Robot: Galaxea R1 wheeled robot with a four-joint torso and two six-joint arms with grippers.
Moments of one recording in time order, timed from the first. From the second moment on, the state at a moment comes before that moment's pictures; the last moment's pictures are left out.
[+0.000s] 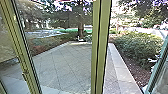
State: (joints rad) left arm 1.57 3.04 -2.67 -0.29 -0.03 0.37; right arm -1.56 3.01 -2.70 -0.23 -0.10 0.14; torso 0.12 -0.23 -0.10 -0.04
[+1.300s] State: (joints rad) left arm 1.57 3.04 -2.67 -0.29 -0.03 0.37; right arm -1.57 3.02 -2.70 -0.23 -0.08 0.14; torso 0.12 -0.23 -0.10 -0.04
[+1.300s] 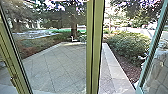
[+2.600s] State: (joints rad) left arm 1.57 3.04 -2.67 -0.29 -0.02 0.37; right arm -1.57 3.02 -2.70 -0.24 -0.08 0.14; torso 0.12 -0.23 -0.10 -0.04
